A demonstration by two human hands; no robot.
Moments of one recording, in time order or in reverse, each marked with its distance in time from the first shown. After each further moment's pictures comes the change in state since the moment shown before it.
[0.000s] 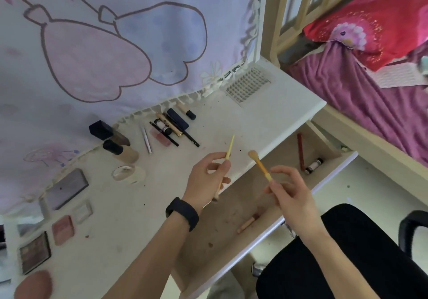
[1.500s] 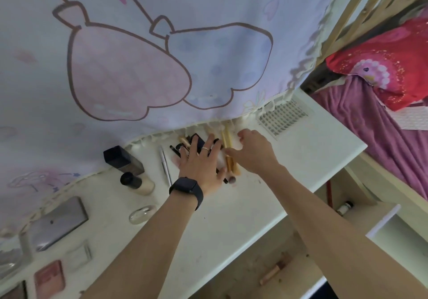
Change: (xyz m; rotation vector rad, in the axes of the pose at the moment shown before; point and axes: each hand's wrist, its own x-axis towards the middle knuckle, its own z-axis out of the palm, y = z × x) left_hand 0.148 0.003 -0.100 1.279 0.039 0.323; right_hand 0.210 -0.085 0.163 -0.940 -0.103 -0.179
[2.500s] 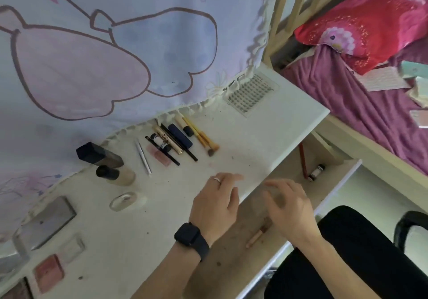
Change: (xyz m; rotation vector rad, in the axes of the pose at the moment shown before) left_hand -0.116 0.088 0.024 -0.460 0.223 0.298; right_hand -0.198 0.124 0.022 0.247 0.322 0.044
